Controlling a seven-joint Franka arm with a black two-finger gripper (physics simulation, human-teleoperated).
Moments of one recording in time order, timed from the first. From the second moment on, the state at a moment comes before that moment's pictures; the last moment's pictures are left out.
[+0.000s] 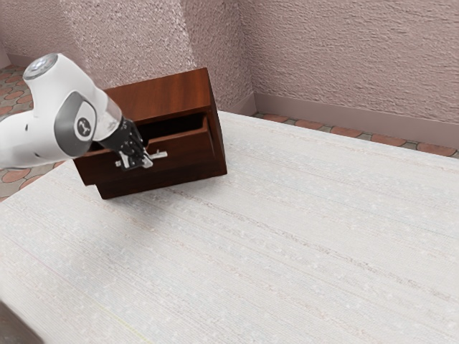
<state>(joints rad) -0.12 0.13 0.54 -1.75 -0.21 2.32 -1.78</state>
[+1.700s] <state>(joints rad) -0.18 -0.21 0.48 -2.08 -0.04 2.32 -1.84</state>
